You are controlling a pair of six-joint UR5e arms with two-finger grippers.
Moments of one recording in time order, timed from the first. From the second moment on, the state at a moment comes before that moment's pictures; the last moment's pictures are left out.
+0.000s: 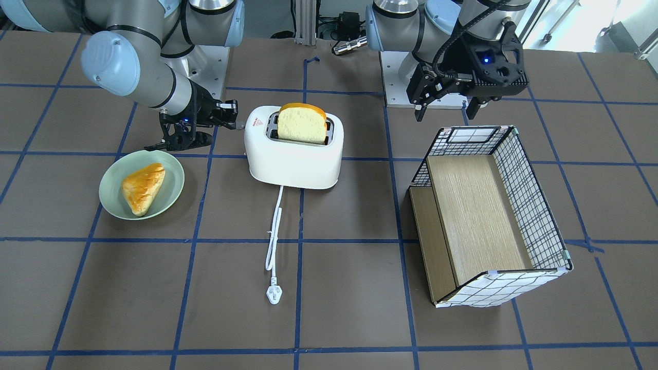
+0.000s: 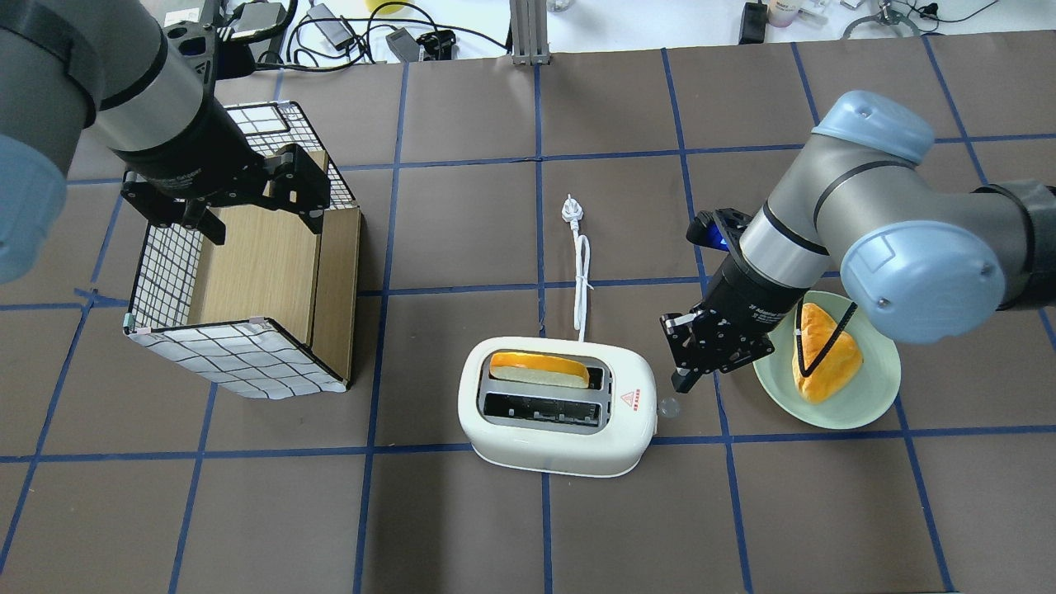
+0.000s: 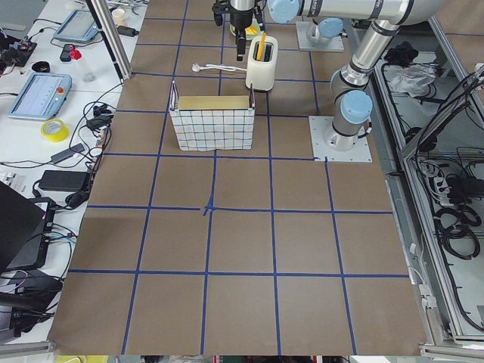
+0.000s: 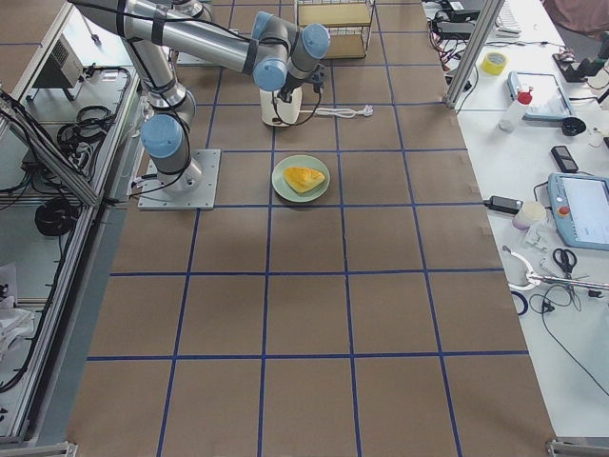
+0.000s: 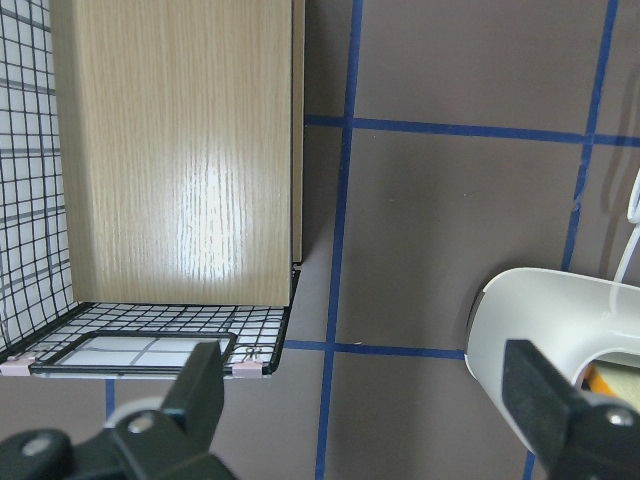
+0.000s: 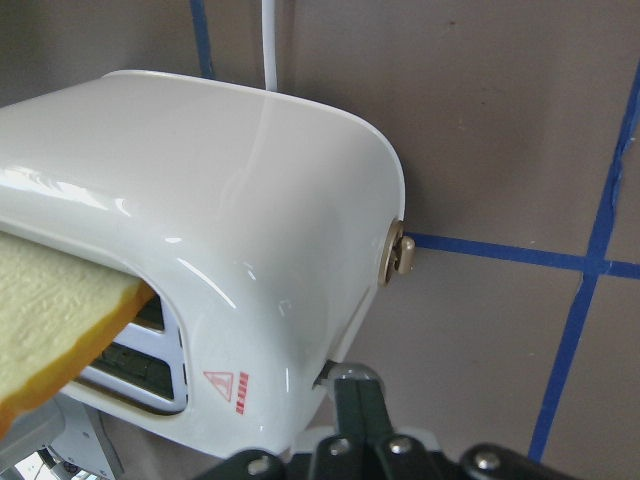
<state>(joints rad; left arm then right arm) -1.57 -1.46 -1.67 -1.53 1.58 -0.08 1.54 -1.60 2.01 -1.57 -1.22 -0.14</state>
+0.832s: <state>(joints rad) -1.57 -1.46 -1.67 -1.53 1.58 -0.08 1.54 -1.59 2.04 -1.59 -1.22 -0.13</state>
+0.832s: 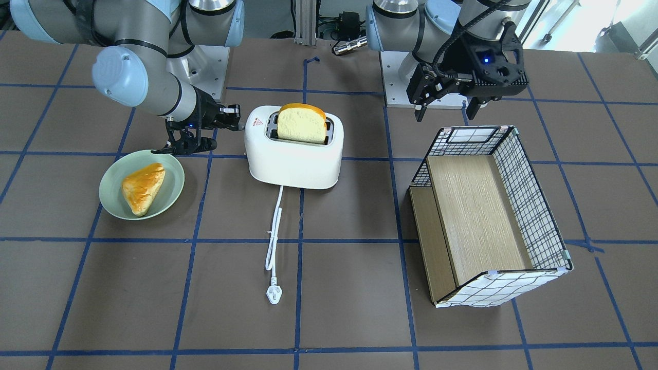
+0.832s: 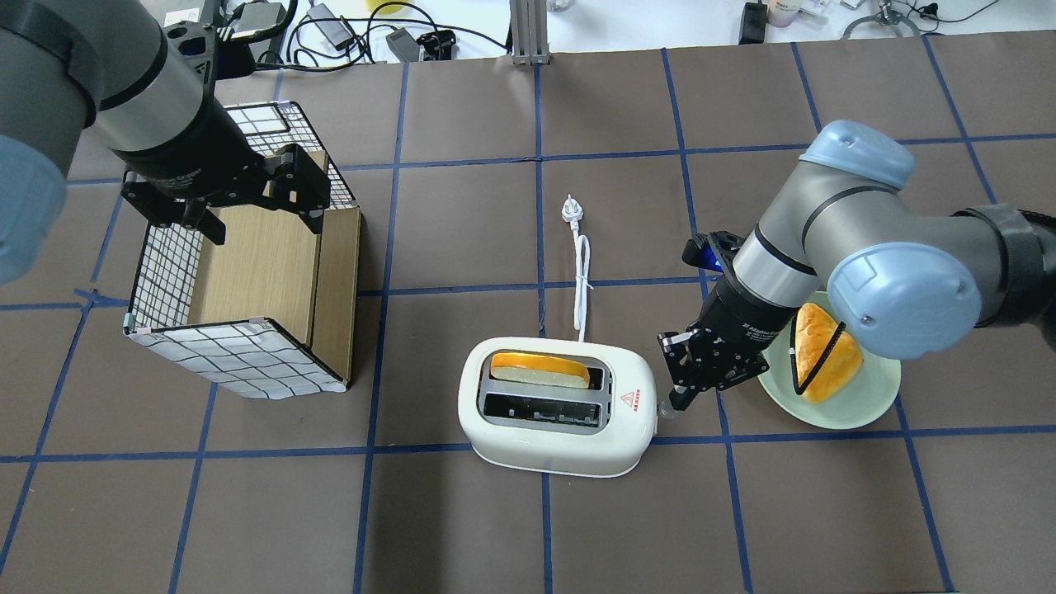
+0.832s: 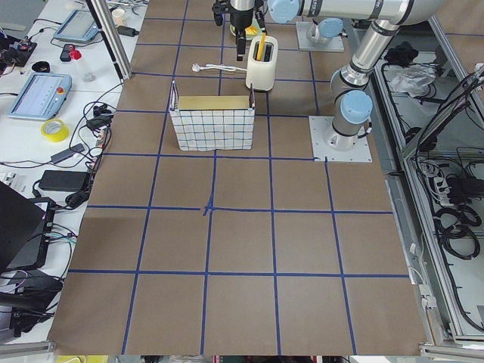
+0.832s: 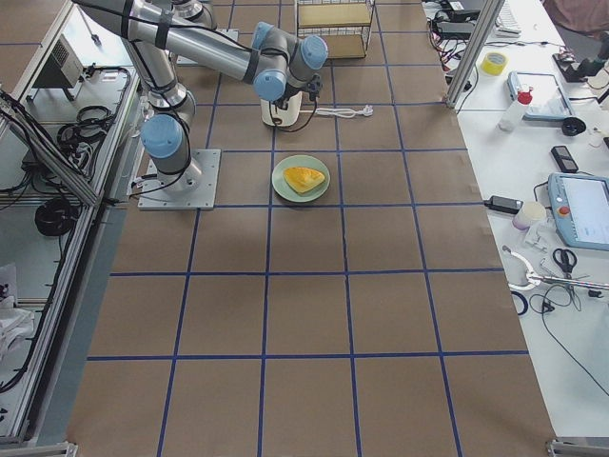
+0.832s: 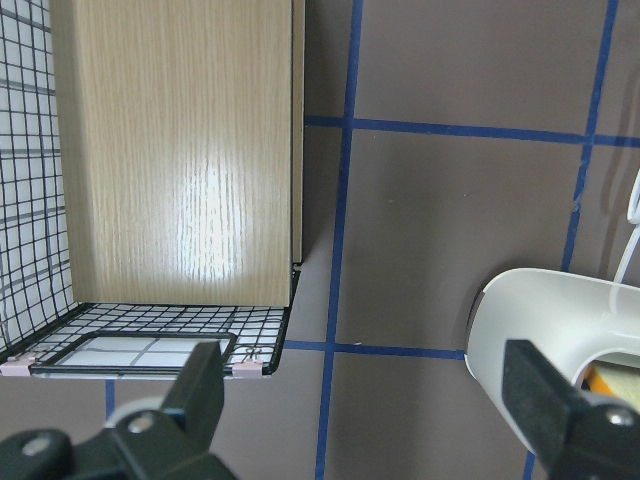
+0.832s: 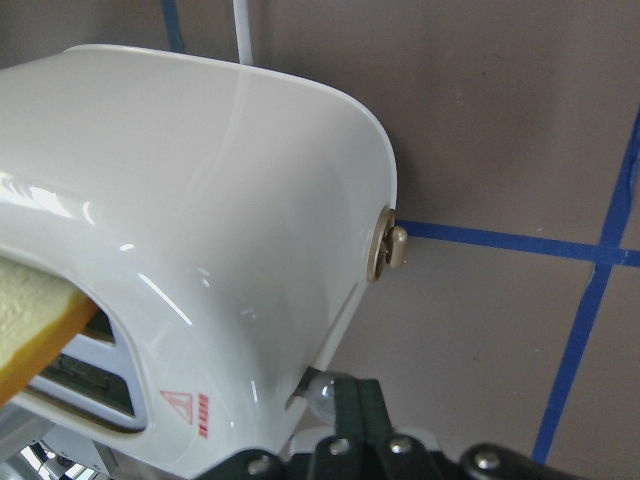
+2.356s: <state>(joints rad) -1.57 -1.46 -1.67 -1.53 1.58 -0.08 1.54 -1.53 2.08 -1.62 -1.23 -0.12</state>
